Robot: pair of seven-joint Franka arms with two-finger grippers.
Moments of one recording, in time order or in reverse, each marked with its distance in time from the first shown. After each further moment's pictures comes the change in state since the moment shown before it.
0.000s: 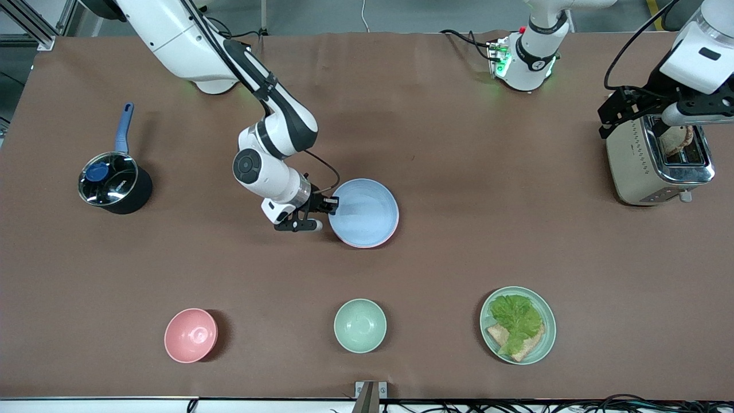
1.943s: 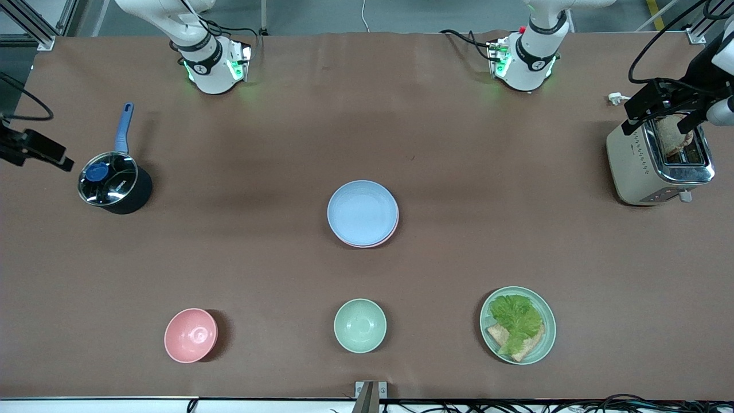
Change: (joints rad) left arm 0.031 0.148 -0.008 0.293 -0.042 -0.195 0.017; right arm -0.254 -0.521 -0.459 0.468 -0.326 -1.104 -0.279
